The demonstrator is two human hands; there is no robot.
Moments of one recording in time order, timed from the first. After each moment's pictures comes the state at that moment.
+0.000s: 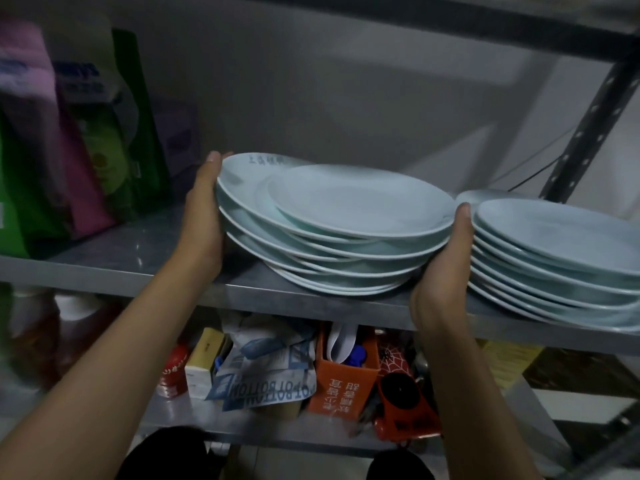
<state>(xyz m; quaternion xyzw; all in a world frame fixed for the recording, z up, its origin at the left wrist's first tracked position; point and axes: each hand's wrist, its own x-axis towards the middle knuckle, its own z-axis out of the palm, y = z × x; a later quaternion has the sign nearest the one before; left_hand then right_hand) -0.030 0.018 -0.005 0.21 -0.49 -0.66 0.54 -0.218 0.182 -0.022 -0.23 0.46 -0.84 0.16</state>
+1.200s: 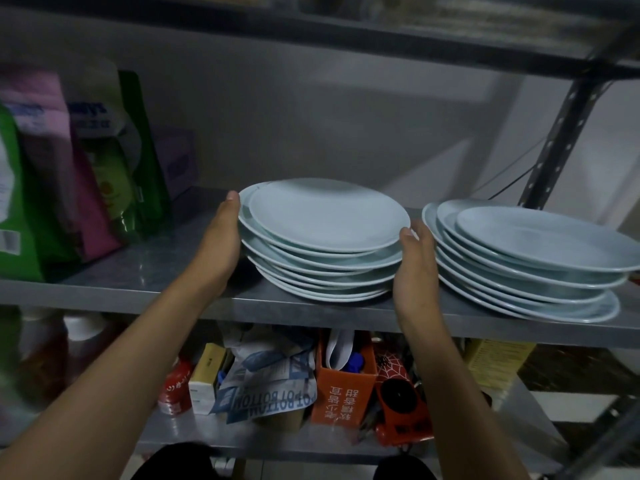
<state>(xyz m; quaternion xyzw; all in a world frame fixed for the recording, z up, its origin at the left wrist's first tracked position) -0.037 0.023 -0.010 0.33 -0.60 -0.56 0.47 -0.205 0.191 -0.021 -0.30 0.63 -0.72 0.07</state>
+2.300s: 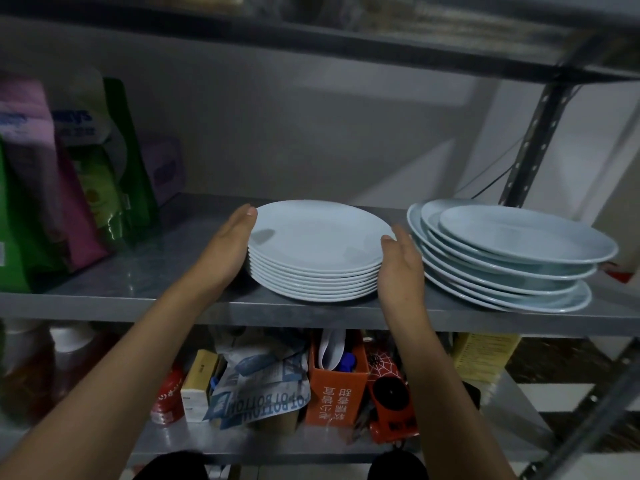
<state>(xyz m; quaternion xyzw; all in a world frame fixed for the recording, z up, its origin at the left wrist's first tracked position) -0.041 0.026 -0.020 0.31 -0.71 -0.49 0.40 -0.202 0.186 -0.026 -0.27 0.65 -0.71 0.08</state>
